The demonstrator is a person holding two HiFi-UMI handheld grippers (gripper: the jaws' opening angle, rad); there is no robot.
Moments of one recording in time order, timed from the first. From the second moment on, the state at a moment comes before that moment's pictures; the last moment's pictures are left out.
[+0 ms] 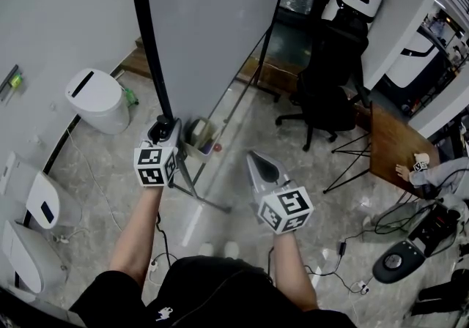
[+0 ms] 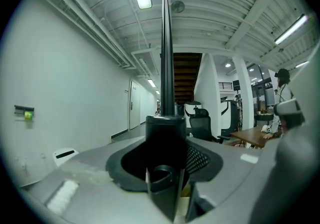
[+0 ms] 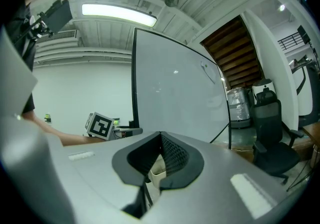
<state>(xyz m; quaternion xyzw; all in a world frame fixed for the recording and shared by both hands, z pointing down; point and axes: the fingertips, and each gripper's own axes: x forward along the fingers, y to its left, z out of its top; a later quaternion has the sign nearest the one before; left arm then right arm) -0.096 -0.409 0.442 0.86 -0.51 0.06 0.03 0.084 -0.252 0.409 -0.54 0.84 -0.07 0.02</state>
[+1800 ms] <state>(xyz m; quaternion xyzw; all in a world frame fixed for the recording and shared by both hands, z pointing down) -0.130 -0.318 0.442 0.86 -0.51 0.06 0.00 0.050 -0.220 0.406 -0.51 0.85 -0.07 0.02</state>
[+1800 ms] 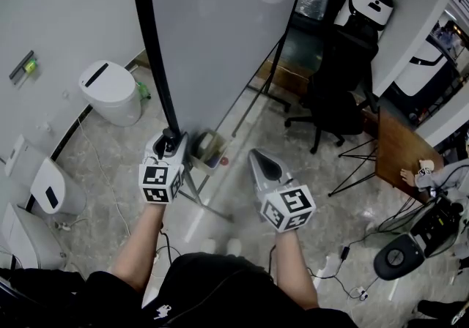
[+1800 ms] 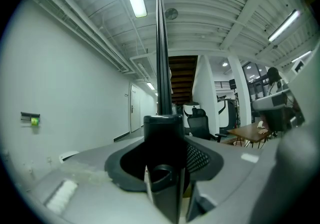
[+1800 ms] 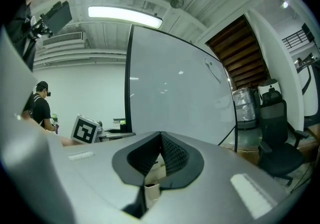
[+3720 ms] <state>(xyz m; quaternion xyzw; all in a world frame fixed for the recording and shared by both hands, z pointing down) 0.024 -0.263 0.400 0.93 -0.37 0.01 -0.04 0.122 -0.208 0.399 -0.58 0.81 -0.05 0.03</state>
